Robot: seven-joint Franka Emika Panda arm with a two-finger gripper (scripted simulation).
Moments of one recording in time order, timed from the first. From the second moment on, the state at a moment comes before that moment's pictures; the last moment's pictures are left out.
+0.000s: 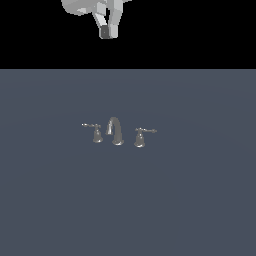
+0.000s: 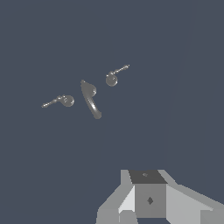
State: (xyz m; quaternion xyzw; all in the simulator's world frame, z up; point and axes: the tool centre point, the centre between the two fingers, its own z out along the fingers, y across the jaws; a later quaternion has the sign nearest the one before) arm -0.124 0.035 0.350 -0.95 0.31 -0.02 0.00
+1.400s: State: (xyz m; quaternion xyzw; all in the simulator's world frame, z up) arm 0.013 -0.017 0.177 -0.79 0.62 -0.01 0.00
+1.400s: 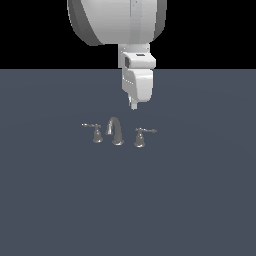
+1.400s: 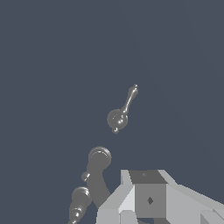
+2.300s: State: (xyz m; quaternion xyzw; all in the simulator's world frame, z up) arm 0.062 -0.085 0.082 -0.65 0.76 0.00 0.00
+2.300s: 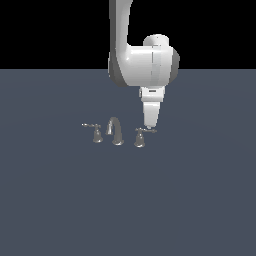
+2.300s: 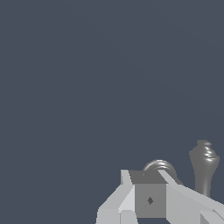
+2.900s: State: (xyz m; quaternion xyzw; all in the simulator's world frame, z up) arm 0.057 -0.092 0.076 -0.64 0.77 0.00 0.00
